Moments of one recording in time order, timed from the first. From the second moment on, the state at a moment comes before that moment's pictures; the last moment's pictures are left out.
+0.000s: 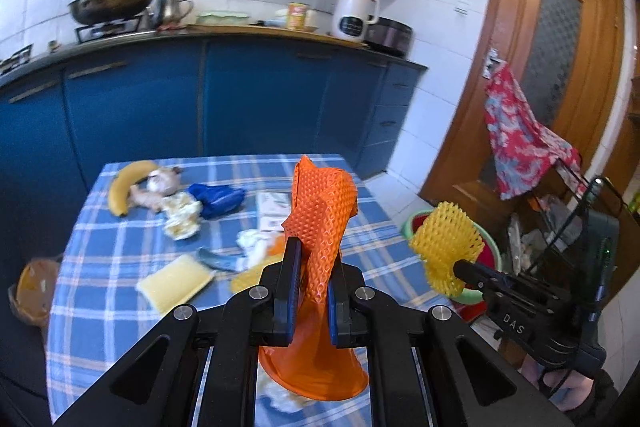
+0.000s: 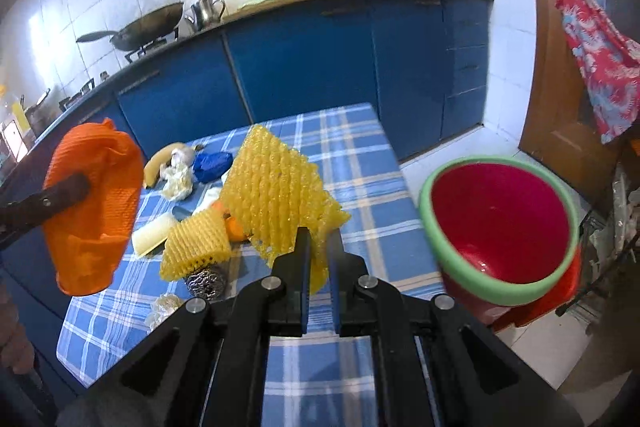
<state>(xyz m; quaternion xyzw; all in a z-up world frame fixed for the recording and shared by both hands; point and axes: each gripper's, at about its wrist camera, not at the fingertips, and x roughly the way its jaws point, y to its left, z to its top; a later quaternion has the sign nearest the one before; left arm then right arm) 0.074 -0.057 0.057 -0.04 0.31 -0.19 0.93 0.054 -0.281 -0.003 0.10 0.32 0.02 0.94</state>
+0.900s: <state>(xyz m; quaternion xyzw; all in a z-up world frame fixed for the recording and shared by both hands) 0.131 -0.215 0.026 -0.02 0.36 -0.31 0.88 0.037 -0.424 -0.036 0.18 0.31 -0.11 0.93</state>
